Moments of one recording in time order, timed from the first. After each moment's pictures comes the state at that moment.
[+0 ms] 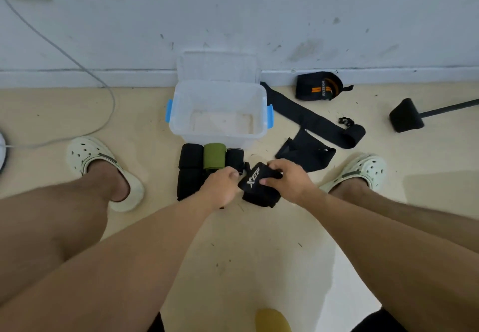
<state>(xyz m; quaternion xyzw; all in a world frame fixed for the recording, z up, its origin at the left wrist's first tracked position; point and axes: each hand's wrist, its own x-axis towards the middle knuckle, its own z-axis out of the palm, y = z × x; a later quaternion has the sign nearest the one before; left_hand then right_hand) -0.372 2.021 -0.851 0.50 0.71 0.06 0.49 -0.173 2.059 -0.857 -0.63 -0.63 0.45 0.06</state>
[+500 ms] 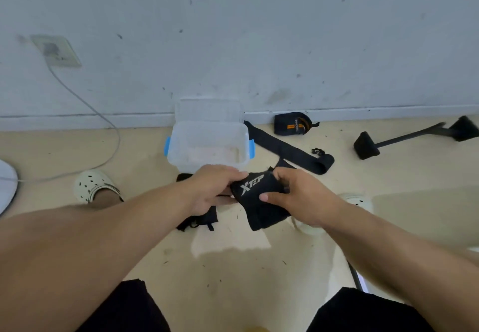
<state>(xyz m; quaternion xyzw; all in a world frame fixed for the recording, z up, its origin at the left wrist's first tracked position) -0.360 2.011 -0.687 0.27 0.64 0.26 0.68 -0.149 2.005 -0.666 -0.57 -0.68 0.44 0.10</state>
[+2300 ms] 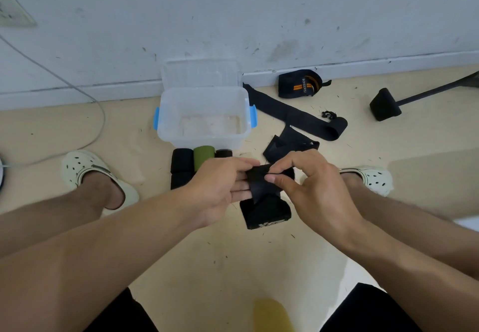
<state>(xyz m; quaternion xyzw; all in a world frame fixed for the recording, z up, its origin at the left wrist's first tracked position) -0.331 1.991 -0.690 0.20 0.61 0.30 0.70 -0.150 1.976 -0.697 -0.59 -0.68 0.33 0.28</state>
